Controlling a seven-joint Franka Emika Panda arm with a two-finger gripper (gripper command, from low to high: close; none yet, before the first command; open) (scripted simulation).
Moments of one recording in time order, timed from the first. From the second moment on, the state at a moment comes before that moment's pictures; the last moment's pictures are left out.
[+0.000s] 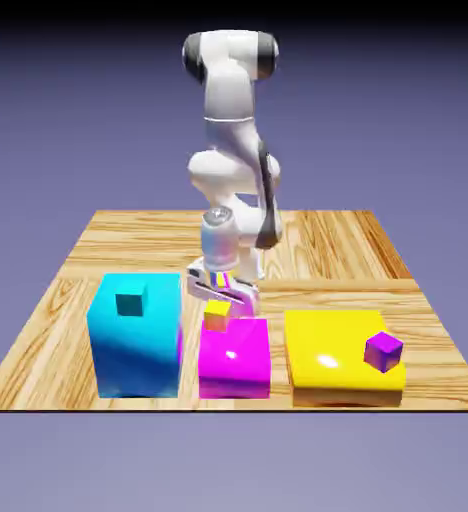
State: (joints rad) arm -0.25 -0.05 0.20 -3.03 0.22 2.91 1.13
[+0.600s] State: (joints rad) arm -0.10 -0.10 0.33 -2.70 0.37 2.57 1.10
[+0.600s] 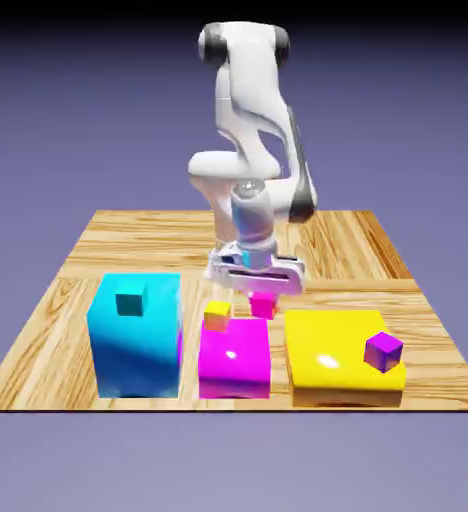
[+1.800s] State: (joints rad) arm 0.06 0.40 0.48 -1.98 -0.16 2.30 1.91
